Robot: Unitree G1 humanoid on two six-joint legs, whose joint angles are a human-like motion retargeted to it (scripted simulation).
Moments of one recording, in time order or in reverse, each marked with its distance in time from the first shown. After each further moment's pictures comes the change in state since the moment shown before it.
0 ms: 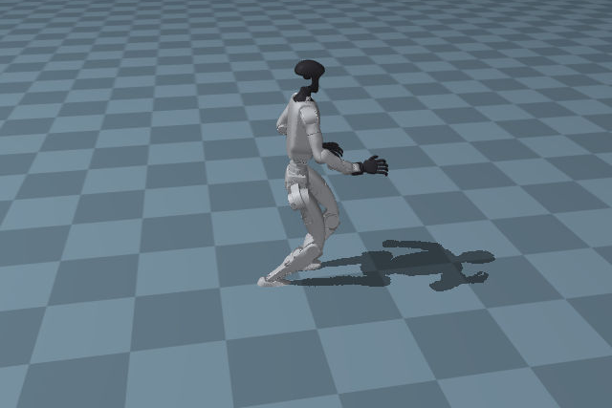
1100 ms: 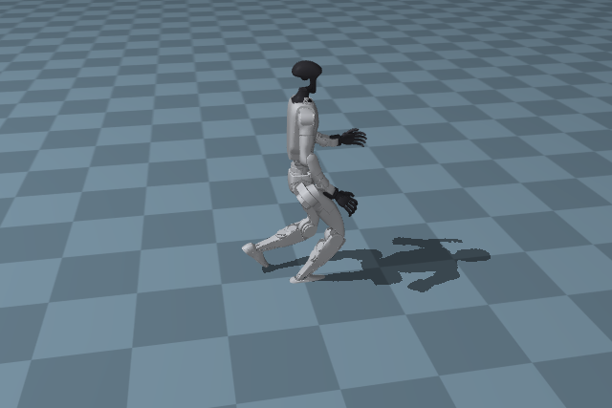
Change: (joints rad) left arm -0.409 -0.066 -0.052 0.080 -0.174 -0.039 0.062; right arm 0.302 0.027 0.015 0.321 0.096 0.030 0.125; waist -0.184 0.170 0.082; left_leg 0.488 0.205 -0.083 0.319 0.197 -0.136; right_leg -0.163 0.142 -0.110 0.051 0.063 -0.074
